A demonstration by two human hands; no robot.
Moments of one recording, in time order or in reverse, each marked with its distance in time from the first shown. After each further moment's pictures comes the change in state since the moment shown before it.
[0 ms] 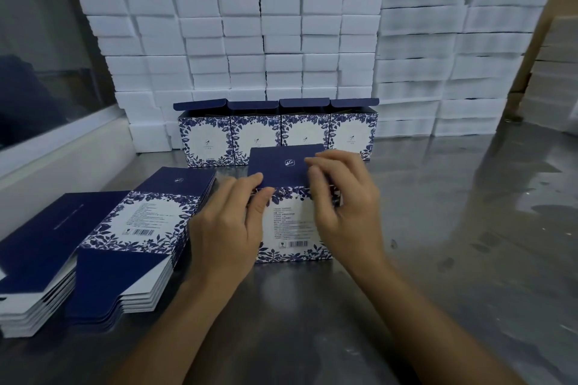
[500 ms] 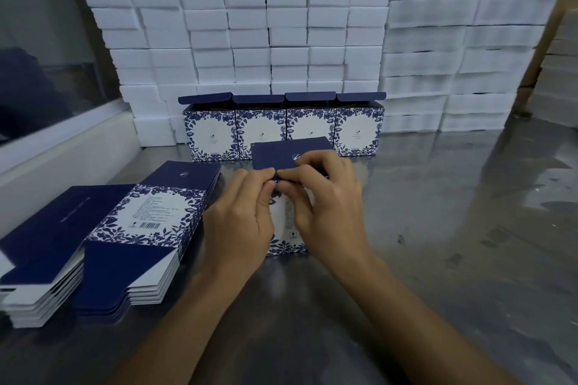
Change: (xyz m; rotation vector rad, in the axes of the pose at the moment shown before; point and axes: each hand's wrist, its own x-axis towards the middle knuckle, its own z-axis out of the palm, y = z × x) left_hand 0.000 0.005 0.002 -0.068 -0.018 -0.031; right_hand -0.007 -0.012 0.022 -0.153 -0.081 -0.031
